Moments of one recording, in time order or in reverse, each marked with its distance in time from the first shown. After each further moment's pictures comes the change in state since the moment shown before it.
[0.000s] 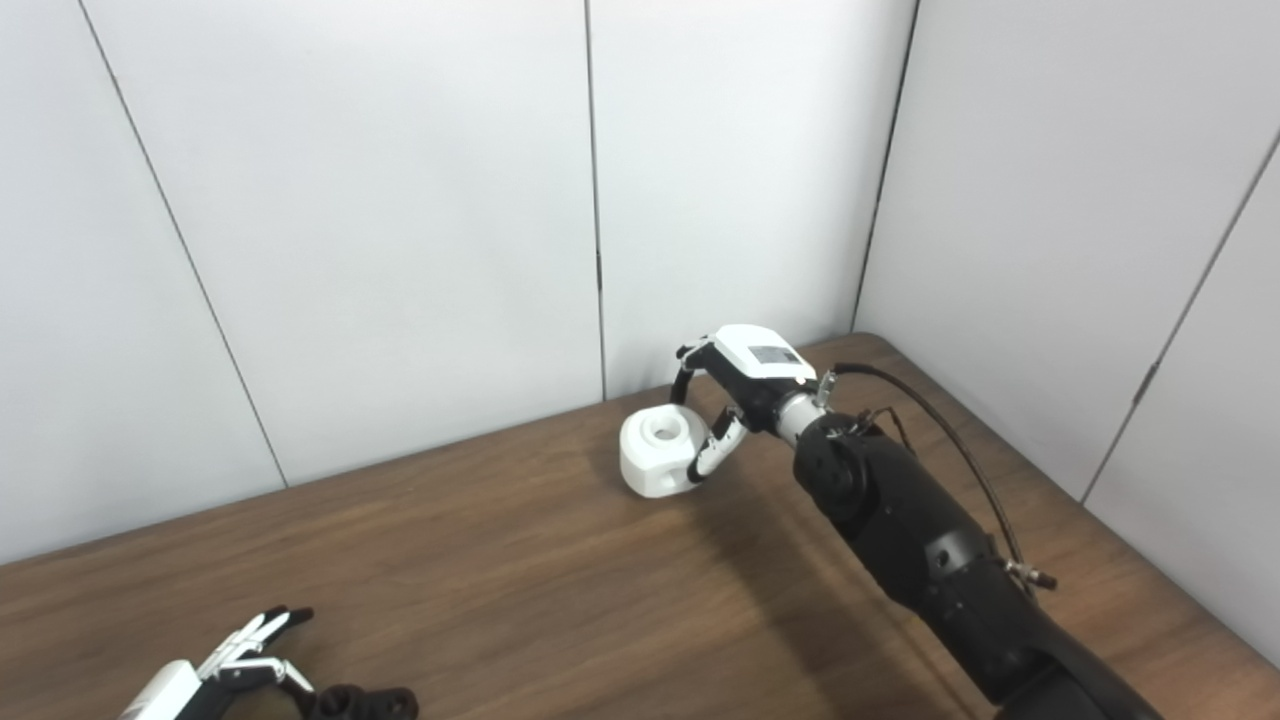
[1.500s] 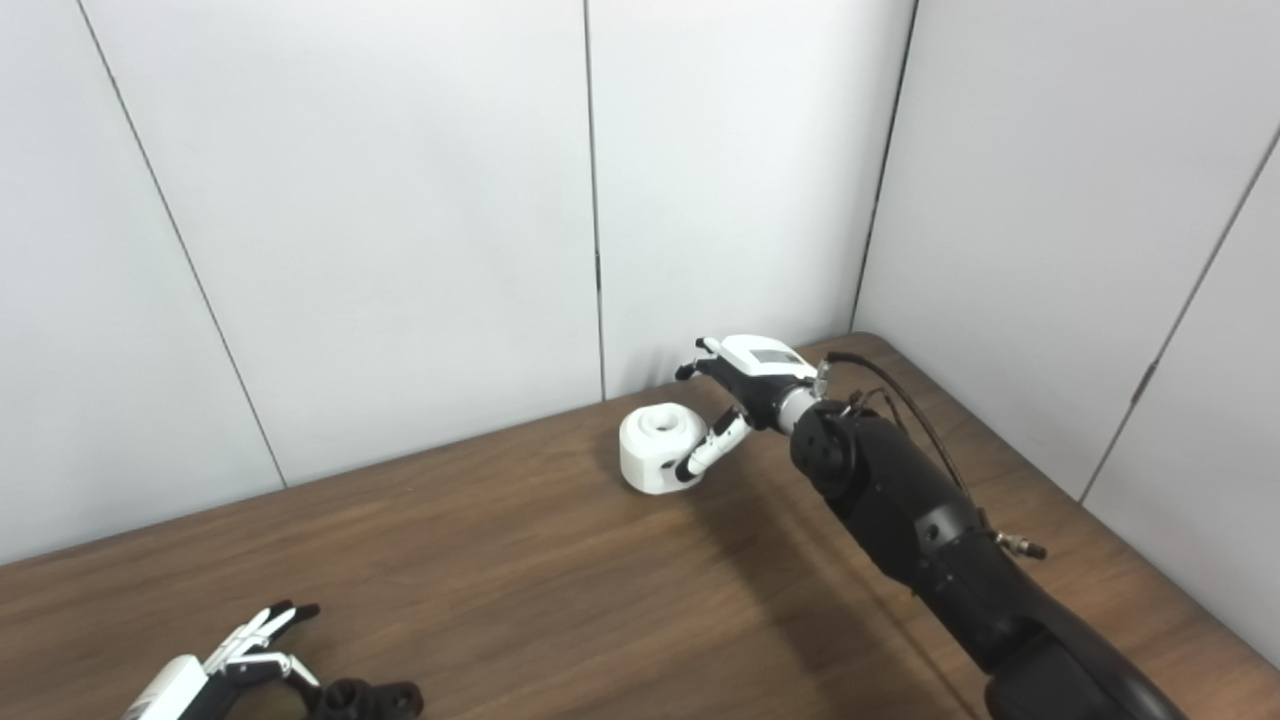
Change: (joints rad) left arm -0.008 -0.007 -0.012 0.026 0.013 -0.028 0.036; right arm -0.073 -0.027 0.059 0.118 -0.003 0.090 0.140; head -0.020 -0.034
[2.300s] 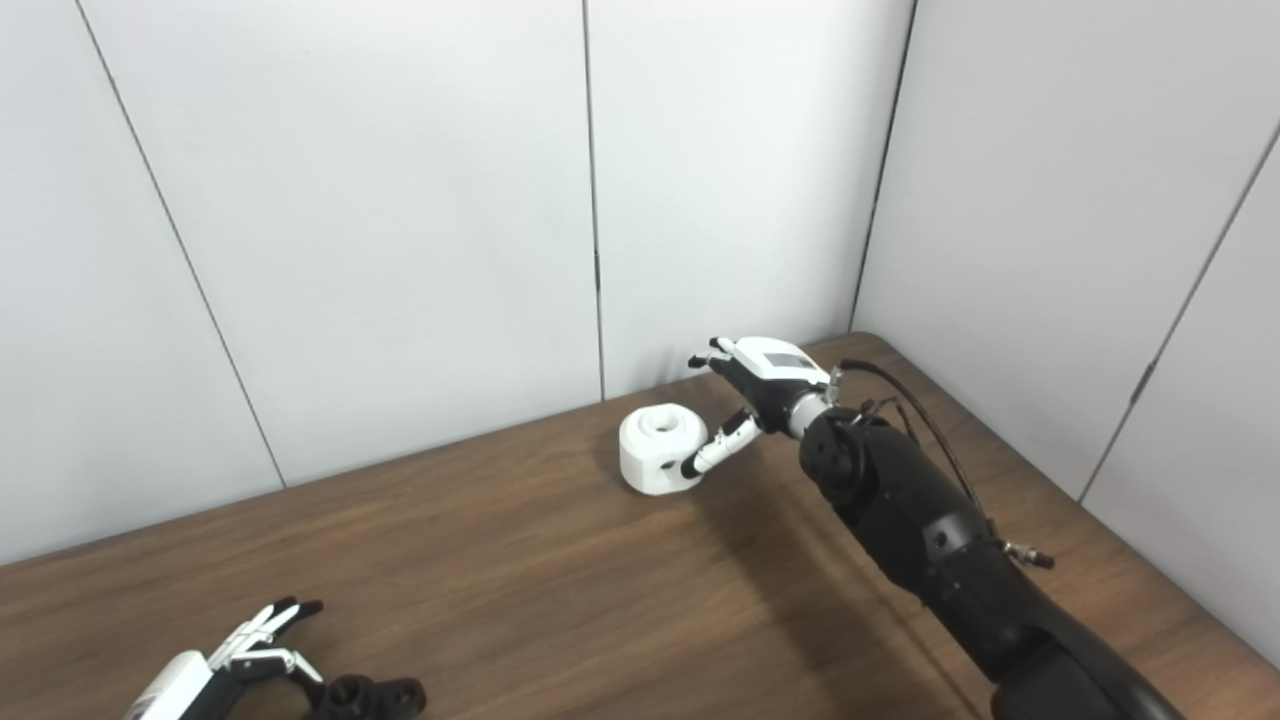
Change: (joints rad) left arm -0.015 -0.004 -0.009 0.016 0.002 -0.002 0.003; right arm 0.012 0.000 -0.016 0.008 0.006 0.007 -0.040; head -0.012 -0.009
